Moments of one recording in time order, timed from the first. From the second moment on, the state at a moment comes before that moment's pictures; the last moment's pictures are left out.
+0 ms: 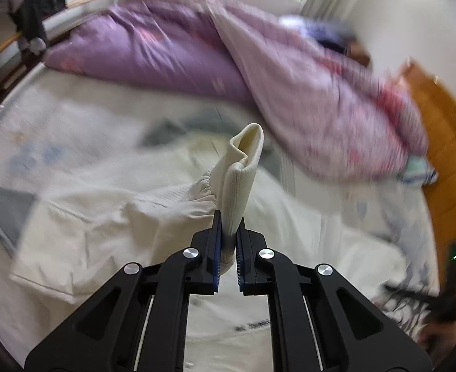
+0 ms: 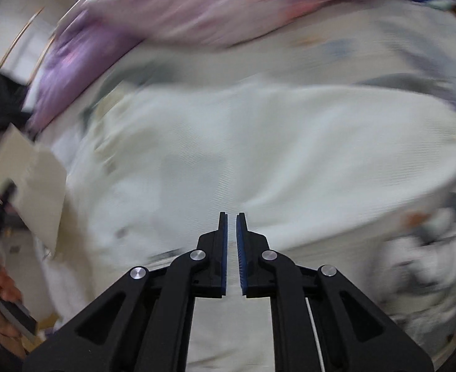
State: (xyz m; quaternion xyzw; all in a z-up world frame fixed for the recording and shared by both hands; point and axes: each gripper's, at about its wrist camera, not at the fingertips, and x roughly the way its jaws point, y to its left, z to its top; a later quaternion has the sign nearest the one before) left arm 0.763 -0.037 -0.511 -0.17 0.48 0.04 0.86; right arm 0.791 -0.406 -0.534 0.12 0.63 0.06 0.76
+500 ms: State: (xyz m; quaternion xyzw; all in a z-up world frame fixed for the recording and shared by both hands) left arm 0.803 -0.191 -0.598 -0.10 0.56 -0.03 0.82; right arm 0.808 -0.674 -0.564 0.31 0.57 -0.18 0.74
